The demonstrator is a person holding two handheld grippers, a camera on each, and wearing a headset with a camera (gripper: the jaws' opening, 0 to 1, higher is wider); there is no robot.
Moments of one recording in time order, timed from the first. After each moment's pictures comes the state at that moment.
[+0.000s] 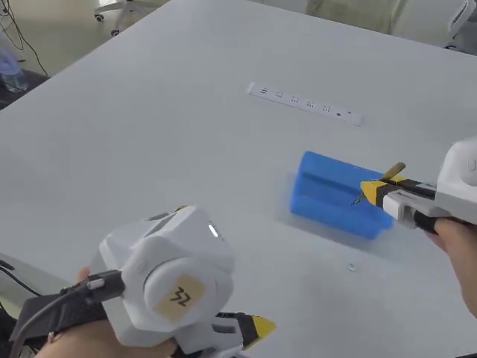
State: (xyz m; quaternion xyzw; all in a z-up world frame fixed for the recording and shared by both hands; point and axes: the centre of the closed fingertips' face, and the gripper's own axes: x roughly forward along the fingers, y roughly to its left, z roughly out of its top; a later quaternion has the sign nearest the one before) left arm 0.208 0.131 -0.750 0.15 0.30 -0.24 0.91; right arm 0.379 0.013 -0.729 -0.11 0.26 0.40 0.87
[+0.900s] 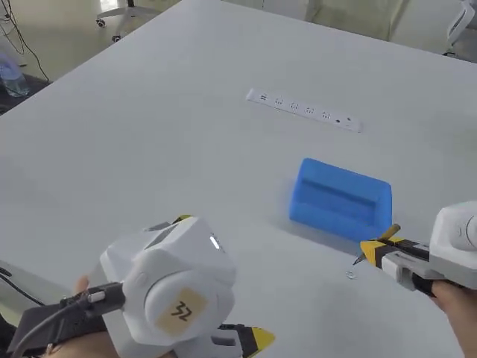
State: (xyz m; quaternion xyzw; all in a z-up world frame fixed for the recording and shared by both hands) left arm 0.207 0.130 -0.753 0.15 0.30 -0.24 0.91; right arm 0.346 -0.019 -0.799 -0.11 0.34 0.38 0.85
